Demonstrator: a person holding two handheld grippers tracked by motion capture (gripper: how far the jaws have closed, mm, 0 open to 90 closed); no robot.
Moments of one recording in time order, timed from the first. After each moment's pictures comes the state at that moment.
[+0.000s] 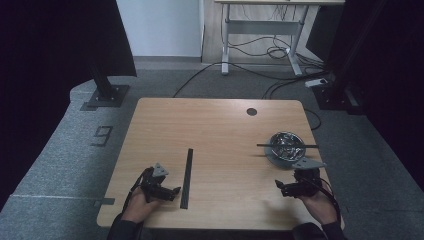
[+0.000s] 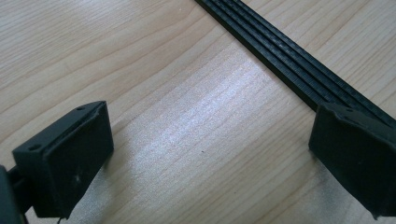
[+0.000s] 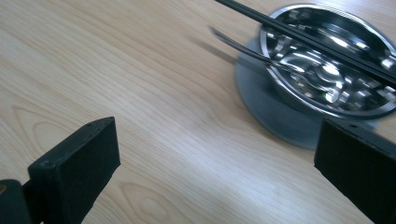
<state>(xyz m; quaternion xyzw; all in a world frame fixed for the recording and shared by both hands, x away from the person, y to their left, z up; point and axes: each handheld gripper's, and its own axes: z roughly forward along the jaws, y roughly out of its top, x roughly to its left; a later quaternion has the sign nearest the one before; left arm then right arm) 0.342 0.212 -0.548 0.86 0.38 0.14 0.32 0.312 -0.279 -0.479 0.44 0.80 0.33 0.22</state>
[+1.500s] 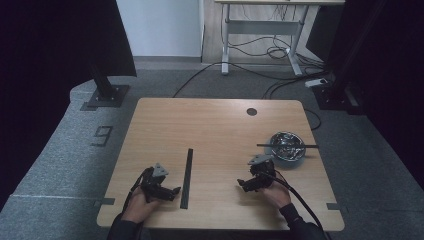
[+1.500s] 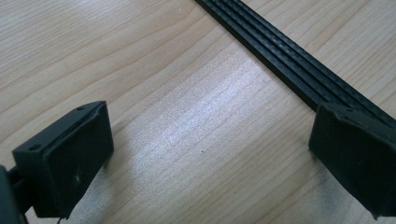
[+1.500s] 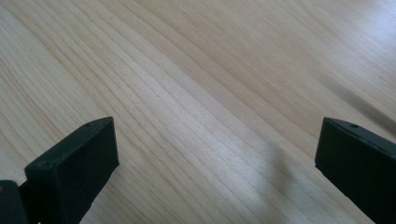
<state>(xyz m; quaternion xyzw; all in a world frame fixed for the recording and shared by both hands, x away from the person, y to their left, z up) 0.342 0.212 -0.548 0.85 0.38 0.14 0.32 0.370 -0.177 -0.538 0.37 0.85 0.33 0.16</state>
